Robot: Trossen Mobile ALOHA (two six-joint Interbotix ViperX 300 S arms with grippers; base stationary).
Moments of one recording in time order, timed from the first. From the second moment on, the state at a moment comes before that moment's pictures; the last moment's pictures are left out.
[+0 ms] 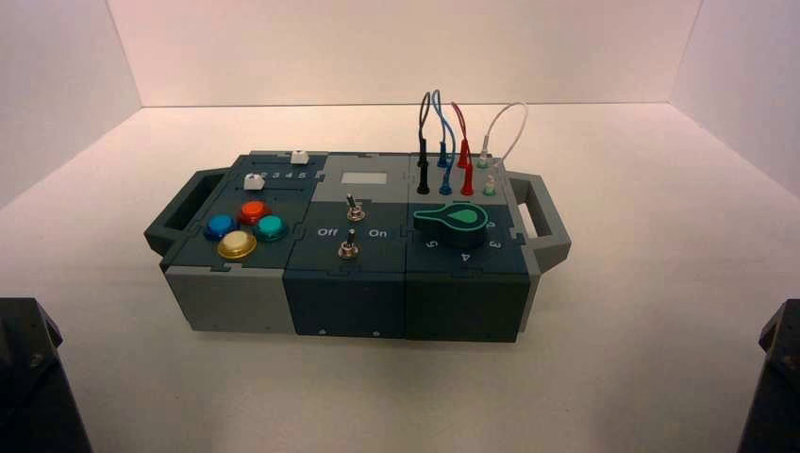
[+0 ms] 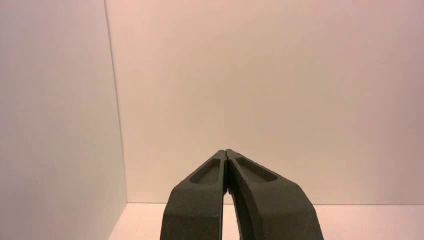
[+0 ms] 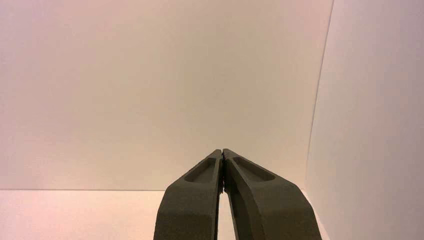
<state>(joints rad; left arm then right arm) 0.00 -0.97 1.17 -0.02 -0.28 0.00 0.00 -0.95 1.17 0.00 -0.26 0.00</state>
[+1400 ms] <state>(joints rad) -0.11 -0.83 0.99 -0.02 0.24 0.02 0.12 -0.84 1.05 0.01 0.15 0.00</state>
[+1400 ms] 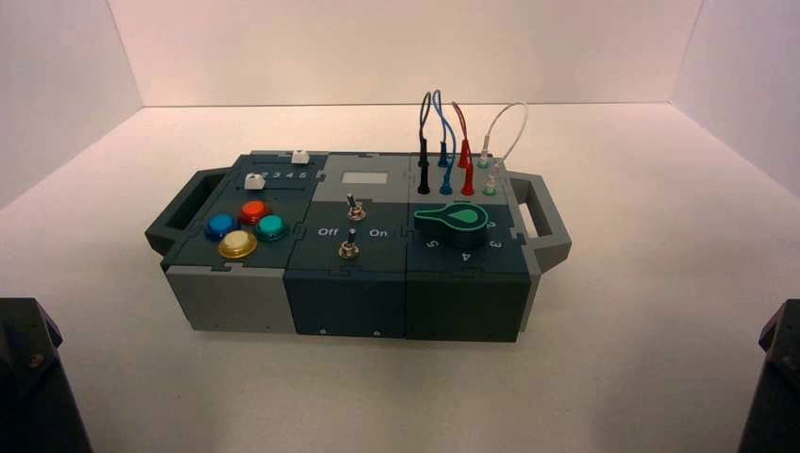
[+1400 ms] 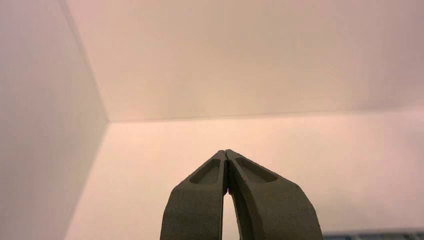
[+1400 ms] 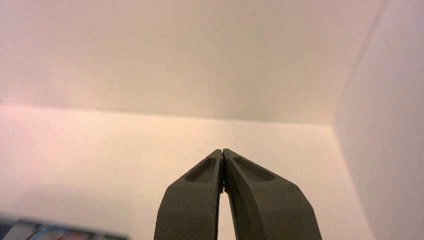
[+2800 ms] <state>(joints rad) -0.17 -0.55 0.83 -0.02 0.68 0.12 0.51 -0.40 0.80 0.34 0.42 0.00</state>
